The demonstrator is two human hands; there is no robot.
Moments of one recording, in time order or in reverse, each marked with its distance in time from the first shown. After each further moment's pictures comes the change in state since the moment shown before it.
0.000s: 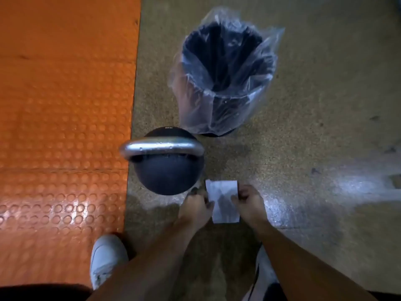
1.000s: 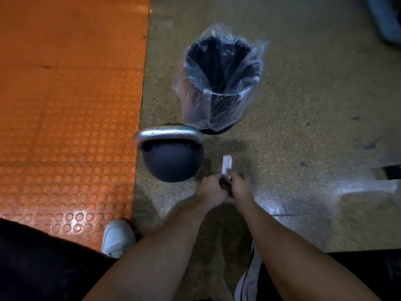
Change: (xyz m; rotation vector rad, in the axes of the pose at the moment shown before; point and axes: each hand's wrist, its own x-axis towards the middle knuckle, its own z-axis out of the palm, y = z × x) left_hand -0.031 0.064 -0.029 -0.384 -0.027 0.033; right_hand -0.045 -0.083 -0.013 0.683 0.010 0.300
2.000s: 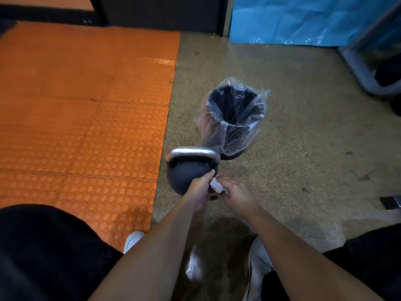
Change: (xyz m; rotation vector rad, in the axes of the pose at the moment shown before) left_hand -0.055 0.018 -0.105 -0.949 -0.019 -0.214; right_hand -0.096 -0.061 0.013 -1.136 -0.284 -0.875
